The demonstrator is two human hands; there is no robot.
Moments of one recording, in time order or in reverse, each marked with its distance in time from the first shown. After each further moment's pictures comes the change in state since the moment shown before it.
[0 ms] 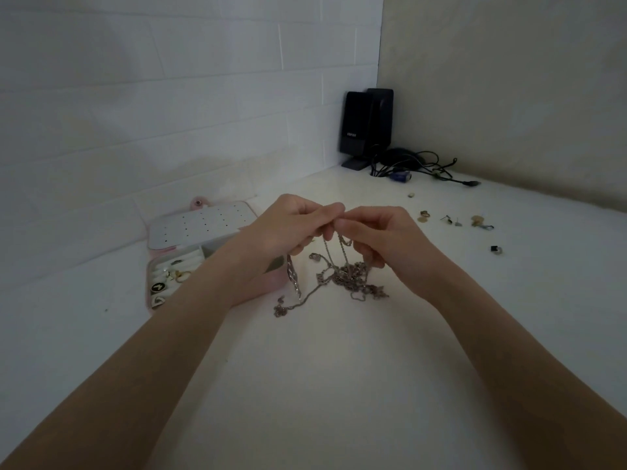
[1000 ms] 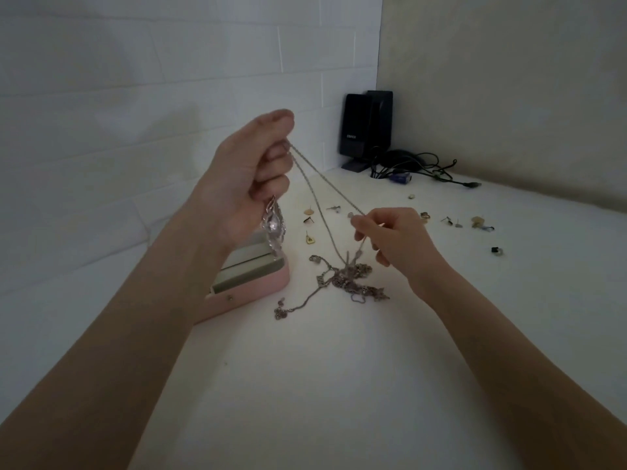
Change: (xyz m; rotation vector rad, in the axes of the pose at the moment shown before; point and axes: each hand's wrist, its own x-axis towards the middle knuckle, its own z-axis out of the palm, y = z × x) left_hand -0.005 0.036 -0.033 -0.750 0.176 0.181; right_hand 0.006 0.006 -0.003 -0.195 0.282 0.117
